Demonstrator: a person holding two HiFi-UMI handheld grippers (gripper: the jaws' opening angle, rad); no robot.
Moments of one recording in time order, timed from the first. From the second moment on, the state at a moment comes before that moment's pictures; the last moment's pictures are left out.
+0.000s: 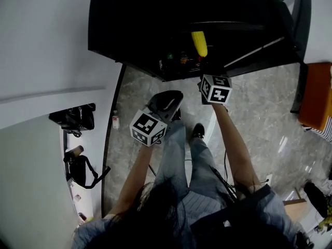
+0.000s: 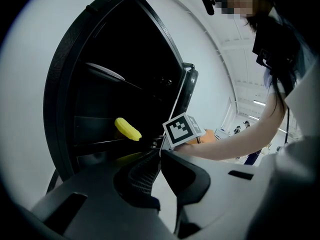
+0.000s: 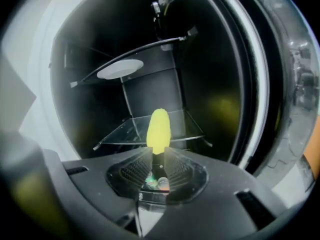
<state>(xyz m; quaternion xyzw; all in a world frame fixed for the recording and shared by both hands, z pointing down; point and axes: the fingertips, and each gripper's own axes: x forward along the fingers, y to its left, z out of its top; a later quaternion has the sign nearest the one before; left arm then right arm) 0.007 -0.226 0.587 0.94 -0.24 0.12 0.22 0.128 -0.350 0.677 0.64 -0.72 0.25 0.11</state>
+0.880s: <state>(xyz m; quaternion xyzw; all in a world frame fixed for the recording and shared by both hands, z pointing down) -0.002 -0.223 0.603 0.93 -0.25 0.13 0.24 0.073 -0.404 0.680 0.57 -0.77 0.23 0.18</state>
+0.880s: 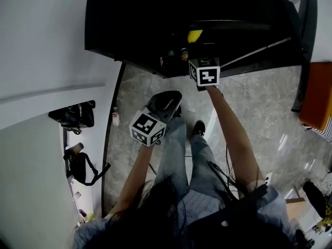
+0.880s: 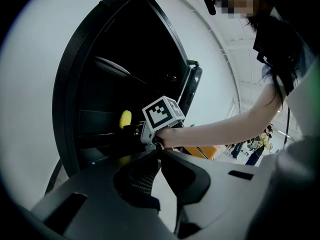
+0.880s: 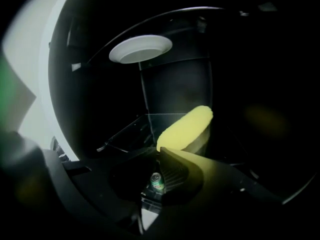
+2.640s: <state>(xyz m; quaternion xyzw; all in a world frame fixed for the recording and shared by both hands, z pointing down) -0.001 -0.105 0.458 0.92 -0.32 0.06 0.21 0.097 -0.155 0.469 0.47 -0.86 0.17 0.12</state>
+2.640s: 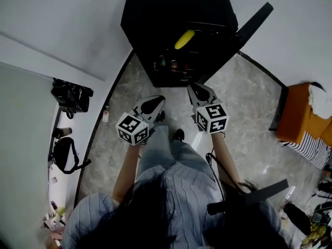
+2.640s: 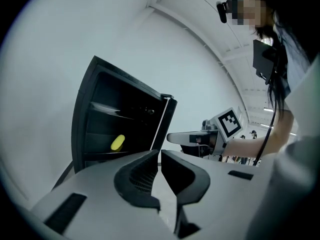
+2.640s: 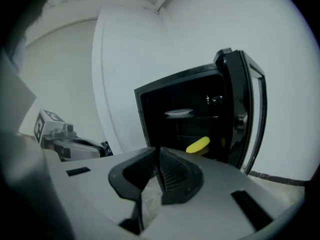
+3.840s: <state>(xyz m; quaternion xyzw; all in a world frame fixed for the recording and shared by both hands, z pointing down) 0.000 0.000 0.428 0.92 -0.33 0.08 0.19 0.057 -0.019 0.435 0.41 -0.89 0.19 0.10</state>
